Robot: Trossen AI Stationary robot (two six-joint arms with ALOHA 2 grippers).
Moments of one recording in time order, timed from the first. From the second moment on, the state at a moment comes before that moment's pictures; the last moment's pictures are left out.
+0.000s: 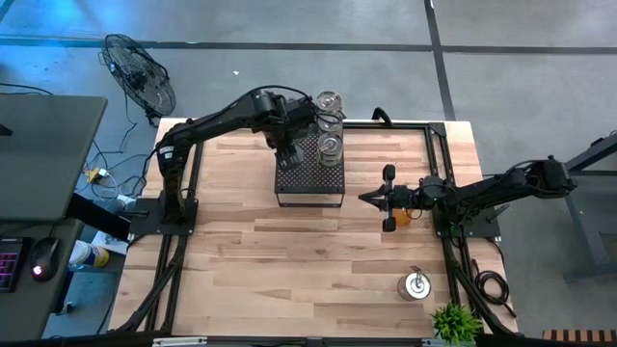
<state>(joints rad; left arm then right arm) 0.35 1.90 2.08 -1.49 -0.13 -0.03 -0.02 1.05 0.13 0.98 0.02 -0.16</state>
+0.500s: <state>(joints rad) 0.35 1.90 2.08 -1.48 -0.14 -0.01 -0.02 1.05 0.13 0.98 0.01 -0.16</state>
